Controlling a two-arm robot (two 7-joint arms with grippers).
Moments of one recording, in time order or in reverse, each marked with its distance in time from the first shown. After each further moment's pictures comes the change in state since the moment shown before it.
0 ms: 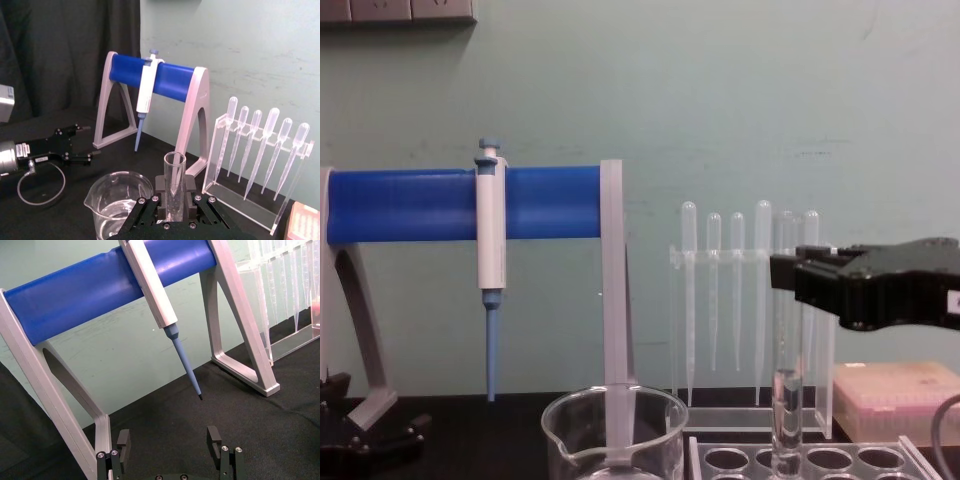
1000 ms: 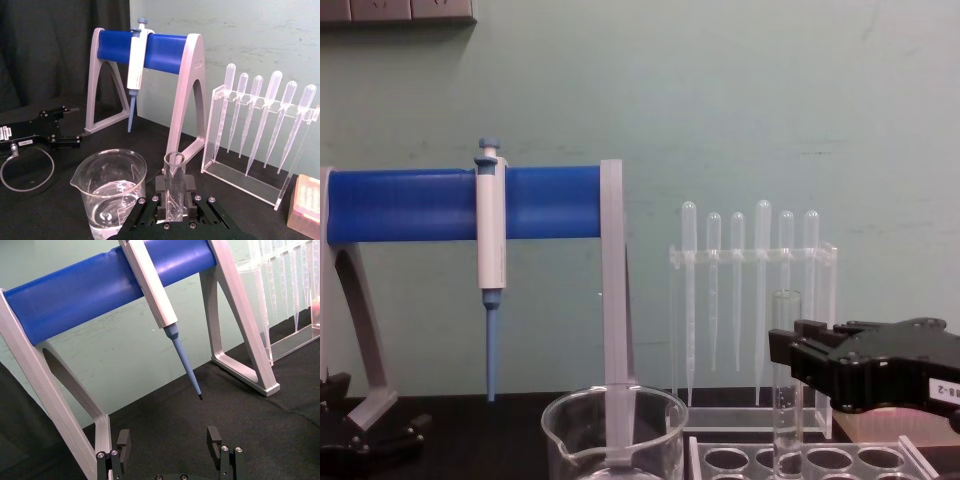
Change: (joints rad) left arm 0.000 0.000 0.000 0.000 0.000 0.000 0.000; right arm -0.011 -0.061 -0.007 0.115 -0.044 -0.047 0.007
